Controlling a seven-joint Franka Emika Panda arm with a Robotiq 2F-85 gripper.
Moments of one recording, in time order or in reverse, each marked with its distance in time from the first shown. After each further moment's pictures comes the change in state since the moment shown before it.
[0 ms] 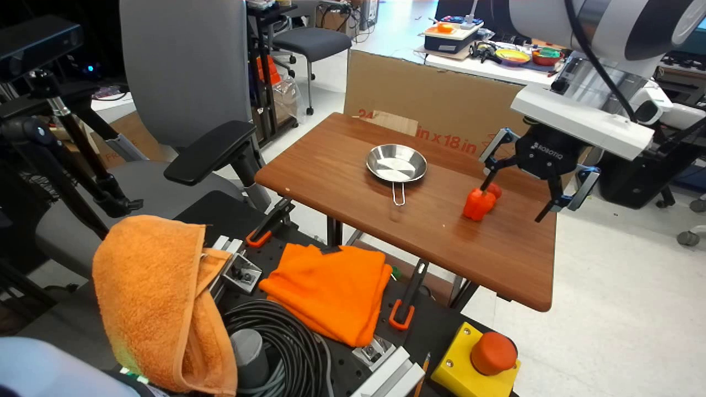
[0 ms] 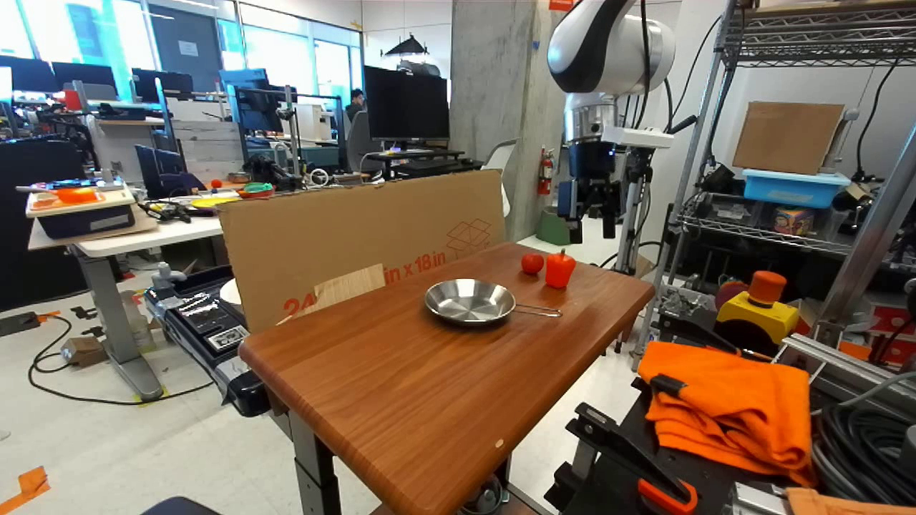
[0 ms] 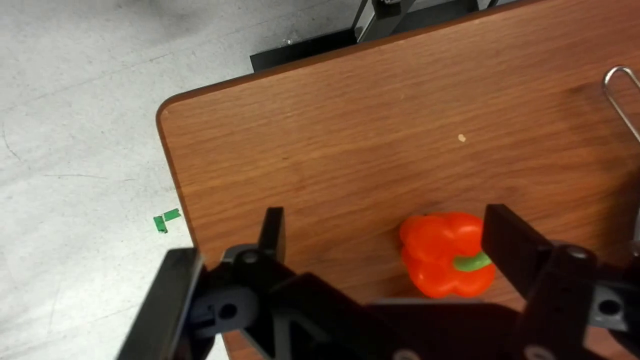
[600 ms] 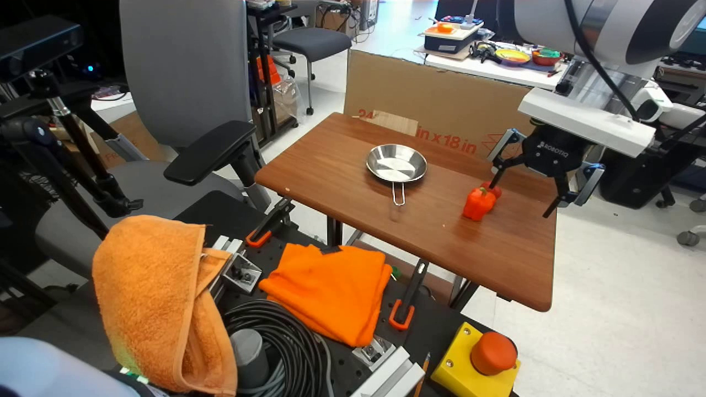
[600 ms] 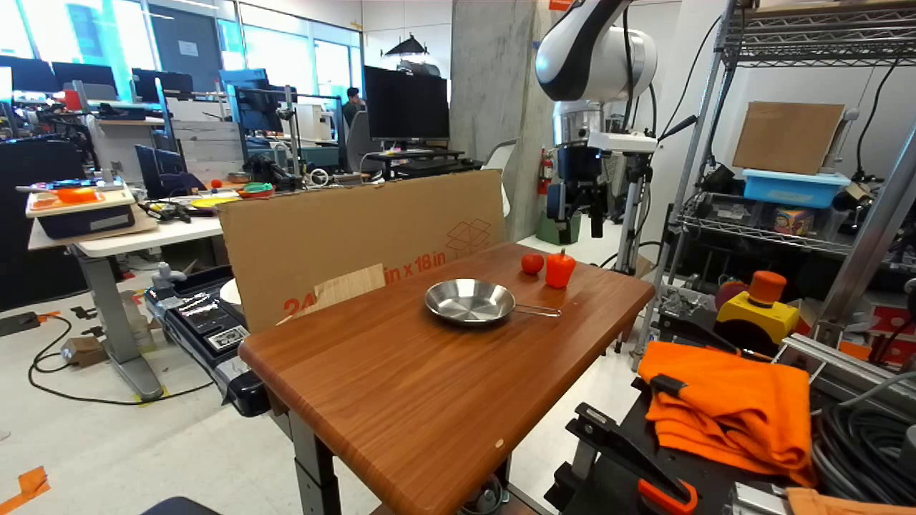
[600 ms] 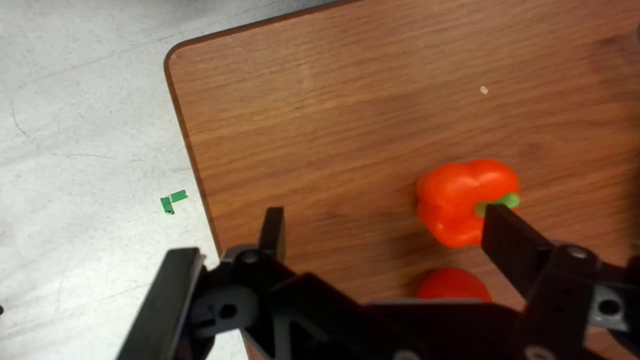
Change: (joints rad) arm 0.000 0.076 0.000 0.108 -0.012 -0.012 0.000
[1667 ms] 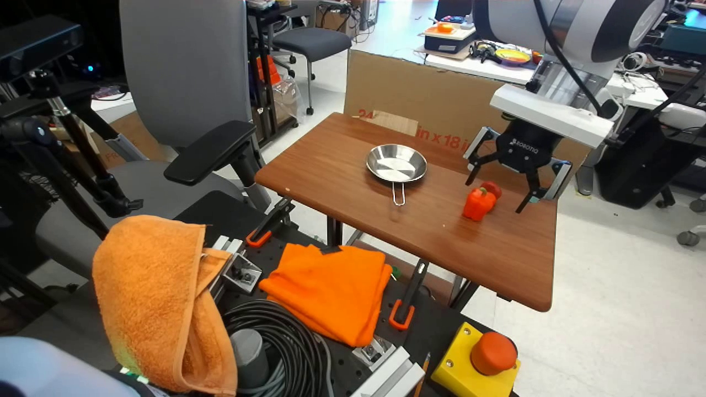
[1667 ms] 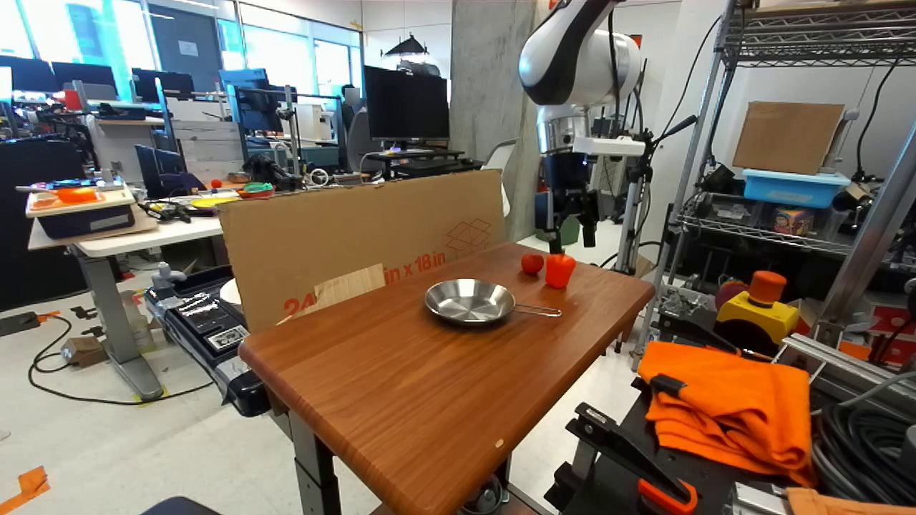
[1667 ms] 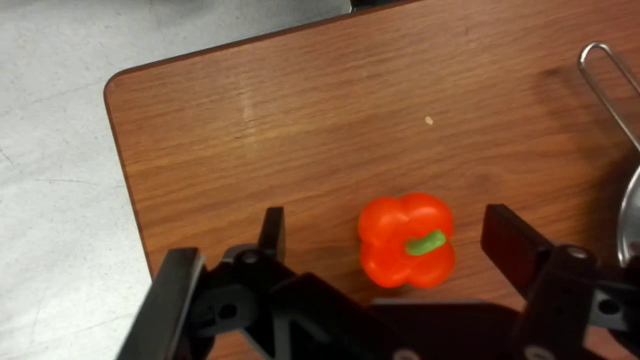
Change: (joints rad) arm 0.023 0.018 0.037 0.005 -0.015 -0.057 0.060
